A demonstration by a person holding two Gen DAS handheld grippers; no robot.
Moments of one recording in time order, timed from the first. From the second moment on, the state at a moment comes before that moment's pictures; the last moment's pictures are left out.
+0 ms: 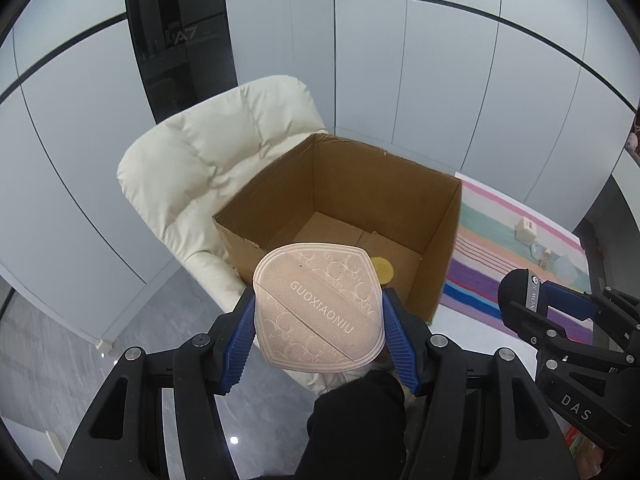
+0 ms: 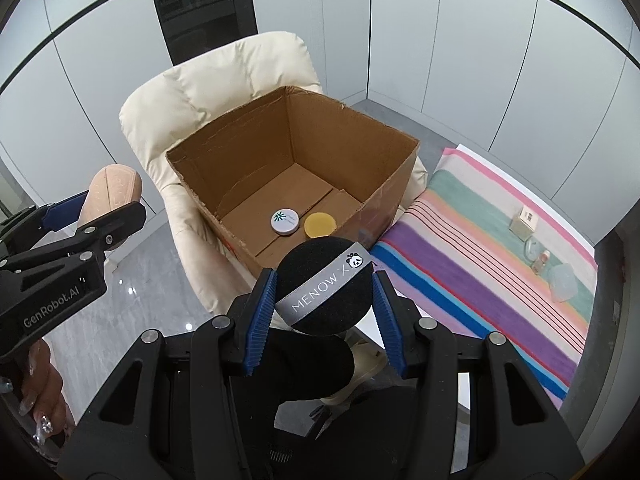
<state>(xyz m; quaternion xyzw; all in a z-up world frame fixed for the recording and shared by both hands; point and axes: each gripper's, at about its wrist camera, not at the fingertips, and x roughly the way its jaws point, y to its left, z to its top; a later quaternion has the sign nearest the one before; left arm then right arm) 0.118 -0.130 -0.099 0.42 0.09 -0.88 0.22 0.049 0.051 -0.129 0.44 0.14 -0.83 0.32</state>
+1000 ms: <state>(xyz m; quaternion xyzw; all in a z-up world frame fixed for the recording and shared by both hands) -0.033 -0.234 -0.179 0.46 0.09 -0.84 0.27 -0.087 -0.068 -0.209 0.46 0.16 -0.81 0.31</state>
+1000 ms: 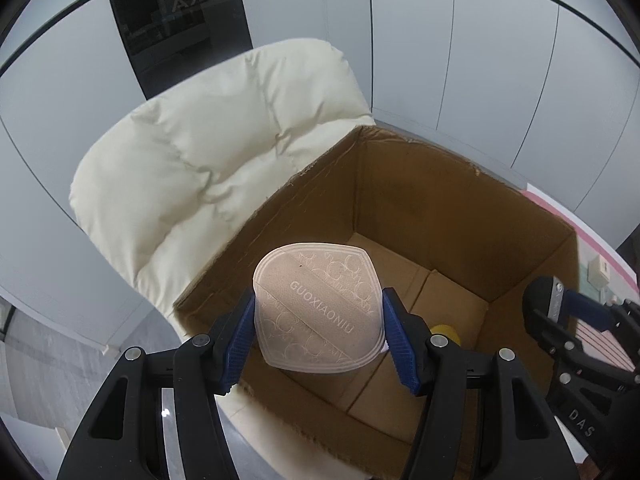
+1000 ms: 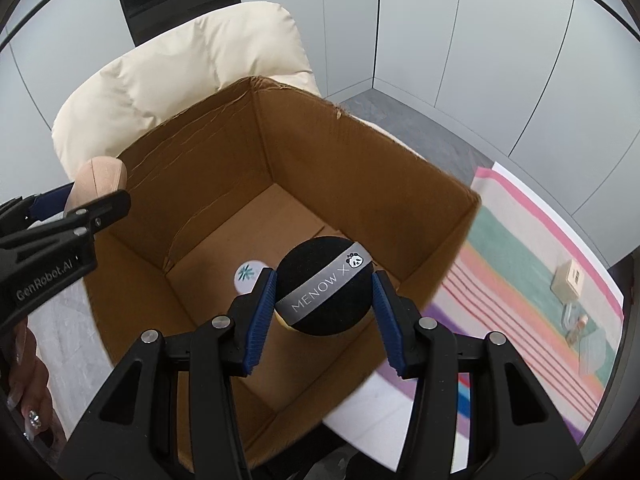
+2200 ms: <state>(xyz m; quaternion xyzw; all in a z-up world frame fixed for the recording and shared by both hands) -0.029 -0.243 -0.176 0.46 0.11 -0.84 0.27 -0.111 -0.063 -0.210 0.46 0.13 -0.82 0.31</state>
